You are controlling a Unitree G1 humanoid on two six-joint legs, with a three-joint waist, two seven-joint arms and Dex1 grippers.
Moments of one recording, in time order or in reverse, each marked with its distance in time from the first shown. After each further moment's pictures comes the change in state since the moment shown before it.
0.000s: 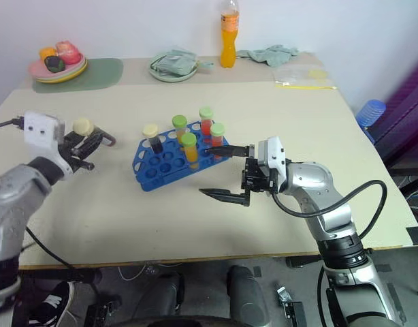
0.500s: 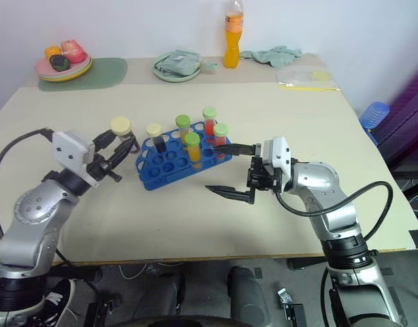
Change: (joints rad) left arm 0.041 -0.146 -0.113 -0.016 0.094 -0.279 -0.100; right arm 0.019 -0.025 -0.025 0.021 -0.034 -0.027 -0.002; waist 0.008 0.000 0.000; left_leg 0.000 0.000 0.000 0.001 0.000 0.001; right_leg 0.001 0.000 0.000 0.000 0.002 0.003
